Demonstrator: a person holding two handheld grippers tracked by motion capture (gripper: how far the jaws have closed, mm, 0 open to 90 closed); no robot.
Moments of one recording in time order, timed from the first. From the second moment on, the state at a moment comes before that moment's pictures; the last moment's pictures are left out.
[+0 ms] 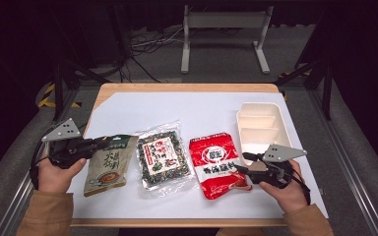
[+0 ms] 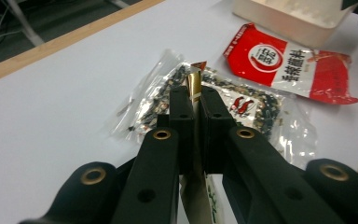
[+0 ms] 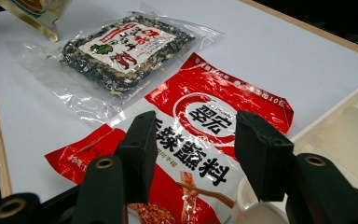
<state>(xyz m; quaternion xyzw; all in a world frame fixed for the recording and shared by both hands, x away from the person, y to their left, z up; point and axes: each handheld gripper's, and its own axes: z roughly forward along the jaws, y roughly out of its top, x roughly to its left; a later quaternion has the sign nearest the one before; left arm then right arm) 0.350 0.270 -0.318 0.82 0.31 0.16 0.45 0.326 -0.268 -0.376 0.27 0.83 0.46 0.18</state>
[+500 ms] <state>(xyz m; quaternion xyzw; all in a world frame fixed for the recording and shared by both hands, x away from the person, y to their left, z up) 0.339 0.240 -0.291 0.81 0.25 0.16 0.50 0.325 -0.255 -0.366 0.25 0.83 0.48 0.15</state>
